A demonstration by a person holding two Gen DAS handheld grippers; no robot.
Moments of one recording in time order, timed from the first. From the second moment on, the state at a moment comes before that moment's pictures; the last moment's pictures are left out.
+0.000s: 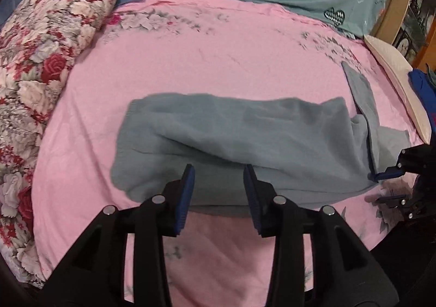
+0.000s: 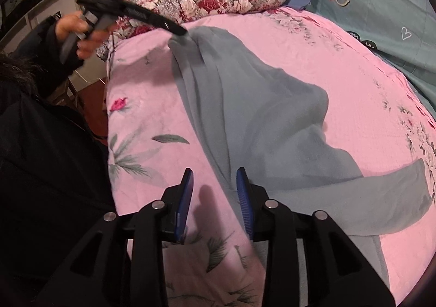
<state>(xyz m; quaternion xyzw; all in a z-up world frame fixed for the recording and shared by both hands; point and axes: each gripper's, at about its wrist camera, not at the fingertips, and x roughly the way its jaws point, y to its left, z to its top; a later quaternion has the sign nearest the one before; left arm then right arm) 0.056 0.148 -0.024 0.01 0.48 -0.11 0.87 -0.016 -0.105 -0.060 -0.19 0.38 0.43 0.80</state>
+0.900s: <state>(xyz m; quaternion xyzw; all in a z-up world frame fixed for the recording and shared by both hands) 0.017 -0.104 -0.043 0.16 0.43 -0.35 0.82 0.247 -0.289 -0.030 0.05 0.51 0.00 0.86</state>
